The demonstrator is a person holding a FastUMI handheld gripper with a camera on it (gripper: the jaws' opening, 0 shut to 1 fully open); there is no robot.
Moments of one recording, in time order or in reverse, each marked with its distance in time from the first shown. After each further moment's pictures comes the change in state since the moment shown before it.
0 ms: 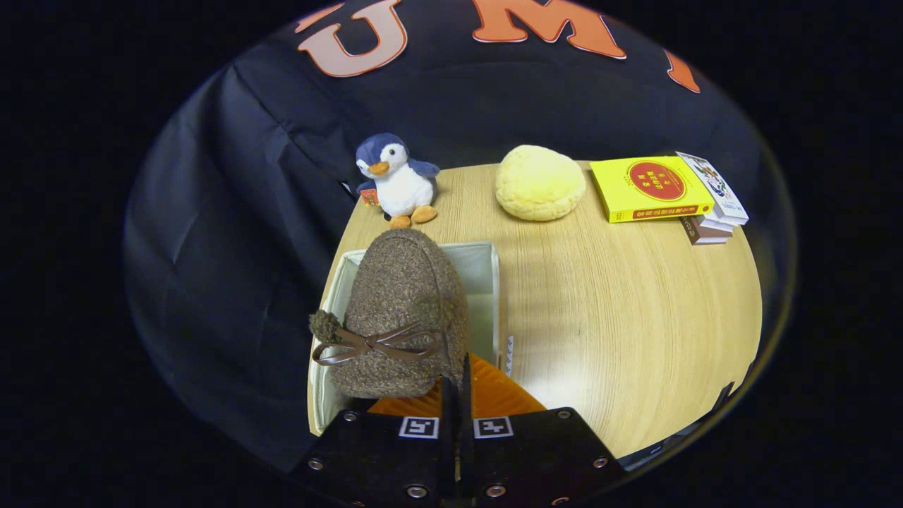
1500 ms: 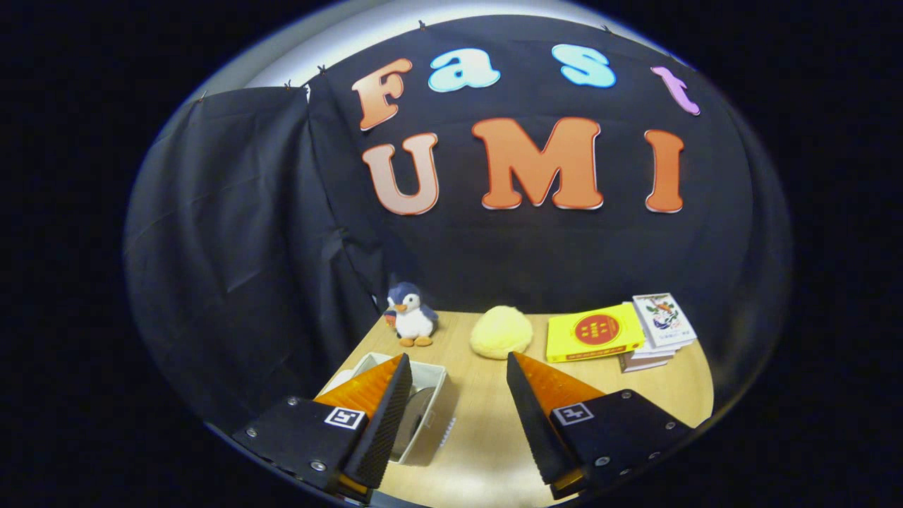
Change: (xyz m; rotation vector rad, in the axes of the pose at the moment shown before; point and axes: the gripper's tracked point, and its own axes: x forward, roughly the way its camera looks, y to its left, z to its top) arm -0.255 -0.103 0.103 -0.189 -0.680 0.074
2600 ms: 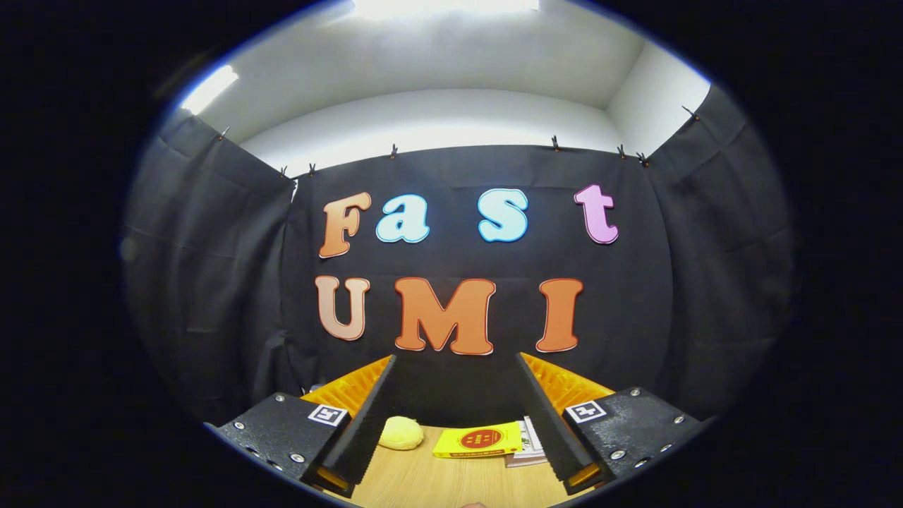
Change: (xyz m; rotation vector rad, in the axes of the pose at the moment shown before) arm -0.152 -0.159 0.107 -0.099 -0.584 -0.182
